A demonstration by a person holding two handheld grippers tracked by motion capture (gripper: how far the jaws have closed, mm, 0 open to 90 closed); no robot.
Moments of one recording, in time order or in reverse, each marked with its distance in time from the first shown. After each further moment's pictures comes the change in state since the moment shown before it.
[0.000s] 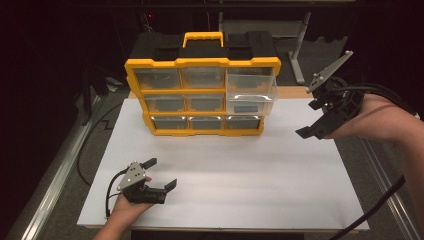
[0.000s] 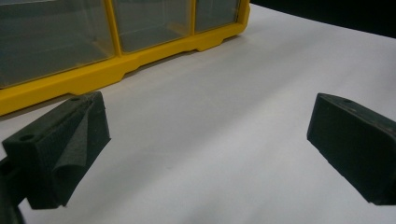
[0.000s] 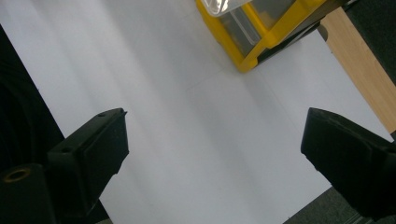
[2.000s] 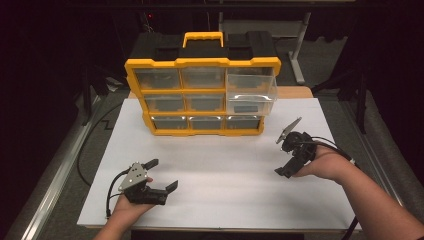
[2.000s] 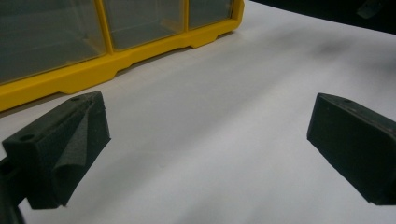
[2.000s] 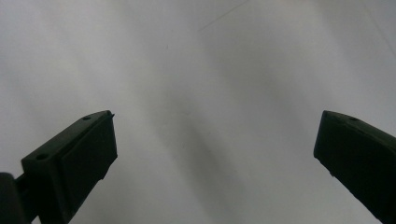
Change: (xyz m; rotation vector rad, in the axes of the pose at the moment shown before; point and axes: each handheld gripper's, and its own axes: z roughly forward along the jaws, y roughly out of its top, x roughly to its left) left arm -0.002 -0.001 0.002 0.020 -0.019 0.014; right arm 0.019 -0.053 0.166 0.132 0.019 0.033
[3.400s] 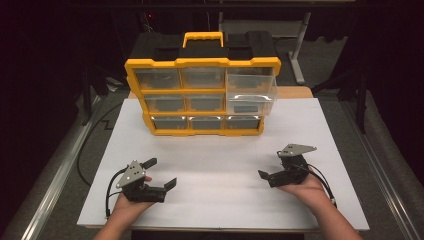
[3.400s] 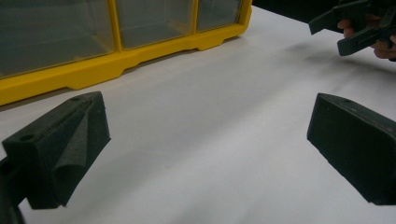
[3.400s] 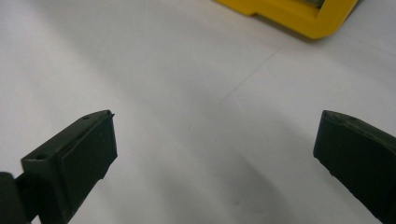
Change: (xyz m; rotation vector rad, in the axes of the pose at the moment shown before) left arm 0.005 0.001 -0.001 -0.013 0.011 -0.057; right arm 0.032 -0.039 0.059 -0.549 -0.027 0.251
